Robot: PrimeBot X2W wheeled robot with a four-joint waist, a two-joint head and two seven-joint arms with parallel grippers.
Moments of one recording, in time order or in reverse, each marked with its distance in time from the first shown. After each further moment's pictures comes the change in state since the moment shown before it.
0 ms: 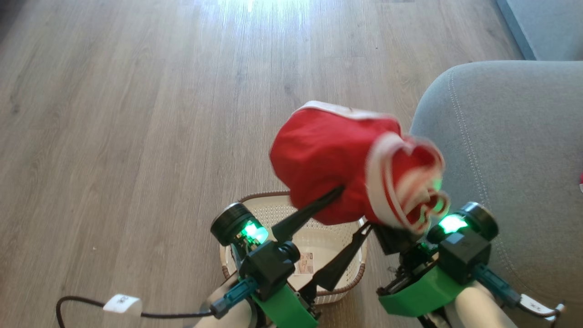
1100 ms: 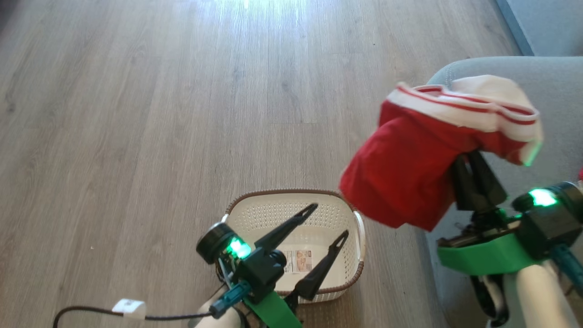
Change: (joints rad) left arm 0.048 0.007 0.047 0.104 0.039 0.000 0.001; right arm 0.011 0.082 -0.321 -0.091 -0.121 0.000 -0.003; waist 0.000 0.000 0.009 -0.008
